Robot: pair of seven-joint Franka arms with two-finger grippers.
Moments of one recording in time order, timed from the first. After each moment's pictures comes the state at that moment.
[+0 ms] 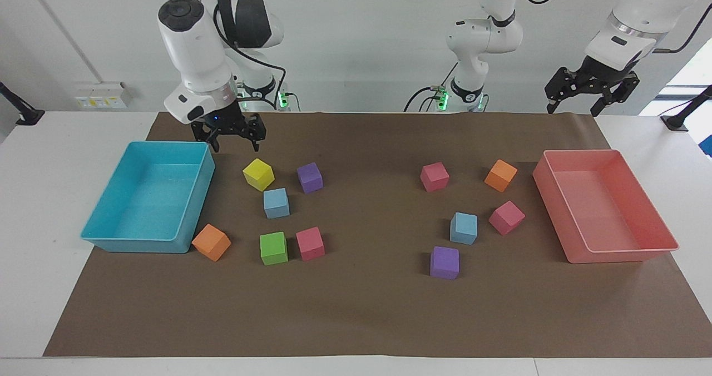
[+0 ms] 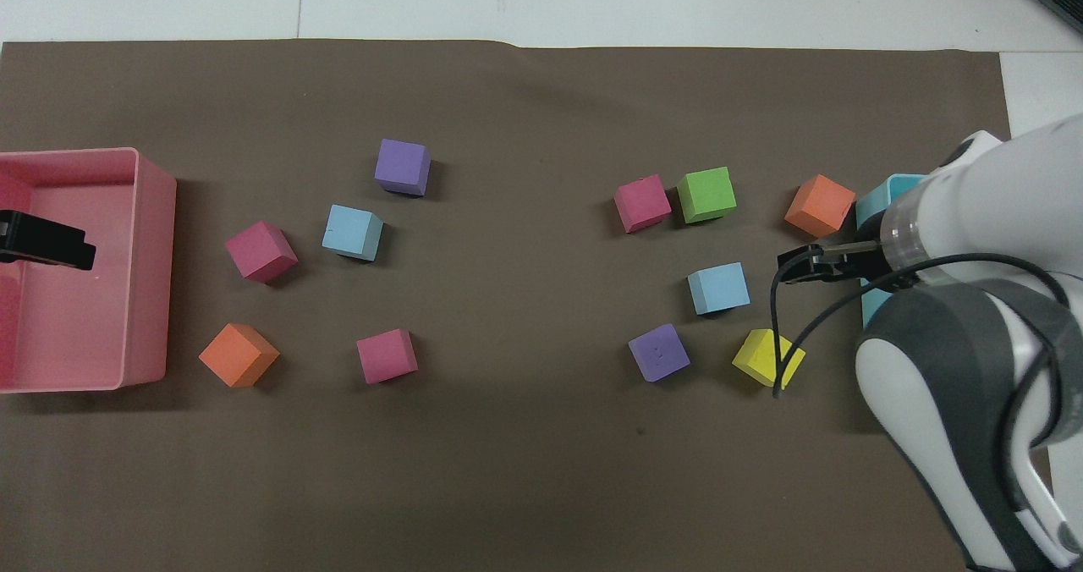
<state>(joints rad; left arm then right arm) -0.07 -0.01 0.02 -1.47 0.00 1.44 0.09 0.22 -0.01 -0.04 -1.86 -0.02 1.84 0.13</state>
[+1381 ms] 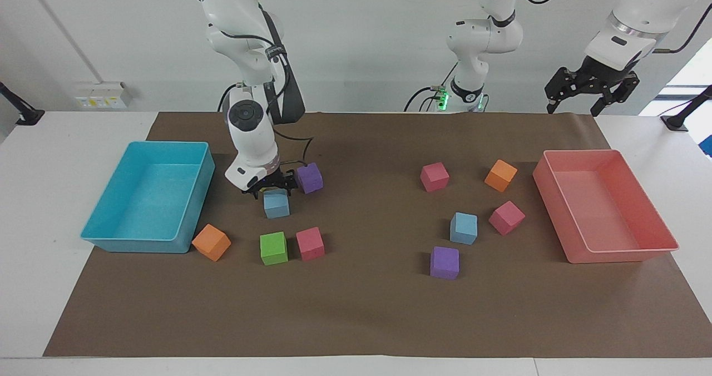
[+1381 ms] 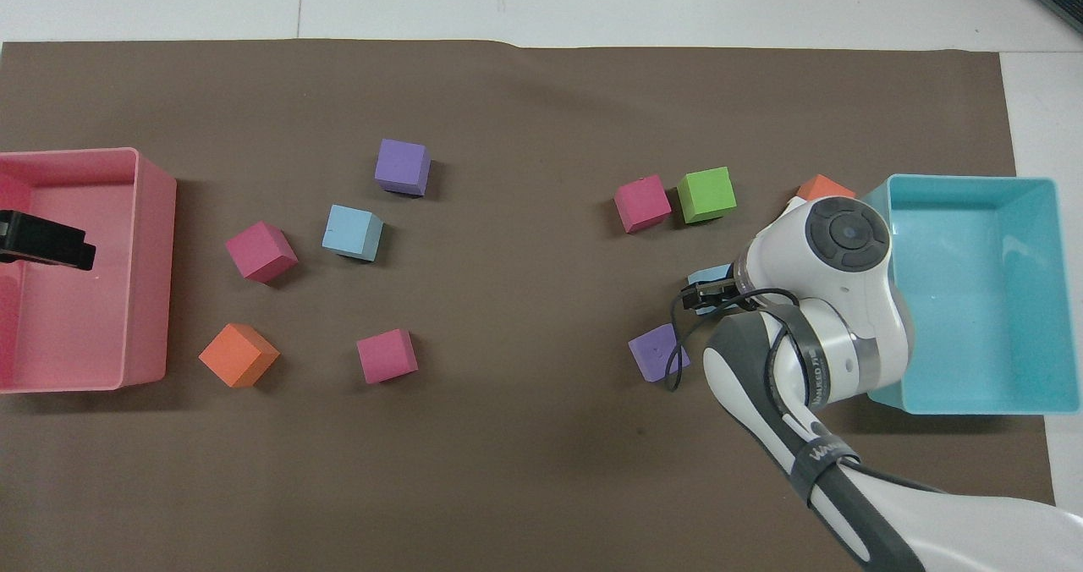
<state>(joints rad) -0.07 -0.01 0.02 -1.47 0.00 1.44 0.09 0.28 0.18 -0.04 -2.13 -0.02 2.25 0.13</state>
